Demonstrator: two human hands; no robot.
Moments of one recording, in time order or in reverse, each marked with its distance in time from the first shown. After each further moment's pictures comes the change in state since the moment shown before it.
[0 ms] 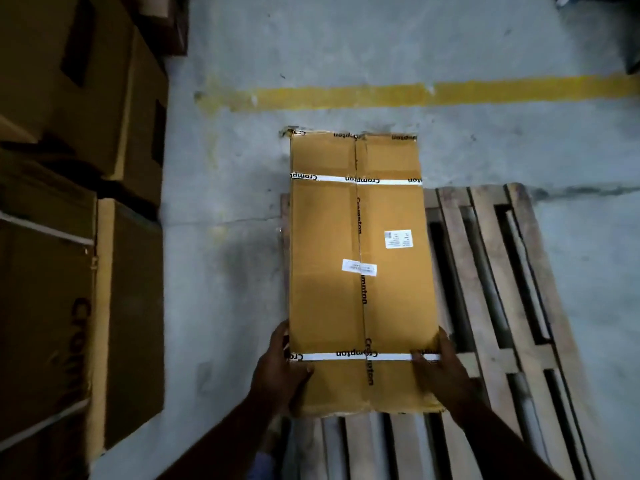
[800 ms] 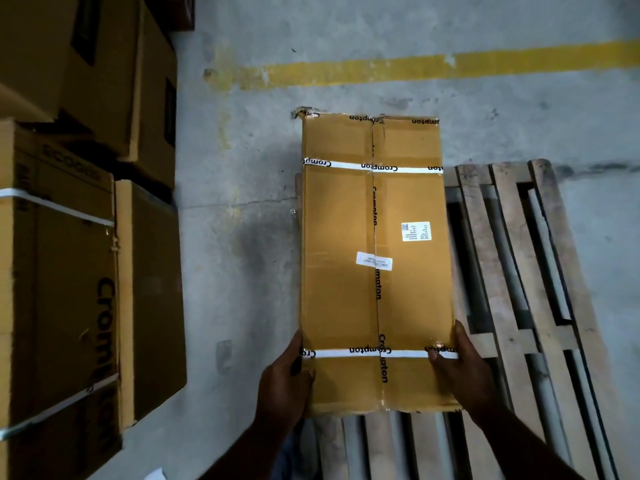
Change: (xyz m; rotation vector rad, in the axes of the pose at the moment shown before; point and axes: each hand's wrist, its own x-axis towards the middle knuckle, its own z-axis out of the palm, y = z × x) left_hand -0.052 -0.032 0.003 0.031 0.132 0.012; right_hand -0.028 0.020 0.016 -0.028 0.052 -0.029
